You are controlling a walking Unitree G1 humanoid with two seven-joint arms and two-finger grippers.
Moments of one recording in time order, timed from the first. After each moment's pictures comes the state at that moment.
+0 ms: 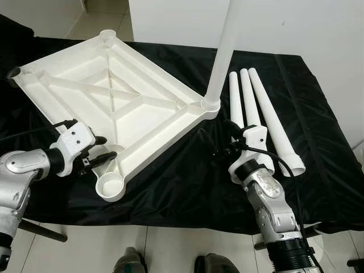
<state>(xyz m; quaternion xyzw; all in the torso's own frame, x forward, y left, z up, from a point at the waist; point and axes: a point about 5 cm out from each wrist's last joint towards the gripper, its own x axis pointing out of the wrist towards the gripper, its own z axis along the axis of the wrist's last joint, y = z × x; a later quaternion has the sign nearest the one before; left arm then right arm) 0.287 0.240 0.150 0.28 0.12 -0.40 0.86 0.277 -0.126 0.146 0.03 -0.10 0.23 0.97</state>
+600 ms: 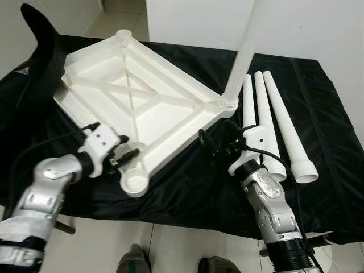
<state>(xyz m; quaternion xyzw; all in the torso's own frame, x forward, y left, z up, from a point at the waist) 0.294 0.175 0.131 0.21 0.06 -0.42 0.88 0.276 -0.126 0.147 0.03 -0.10 0.23 0.97</state>
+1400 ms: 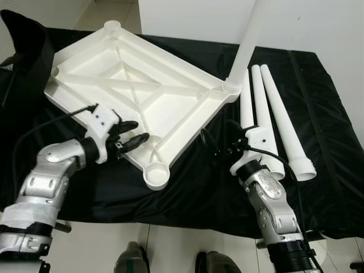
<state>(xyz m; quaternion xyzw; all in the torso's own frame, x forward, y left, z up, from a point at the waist) 0.307 0.191 0.178 0.12 0.02 -0.42 0.90 0.275 -0.122 0.147 0.04 -0.10 0.23 0.97</state>
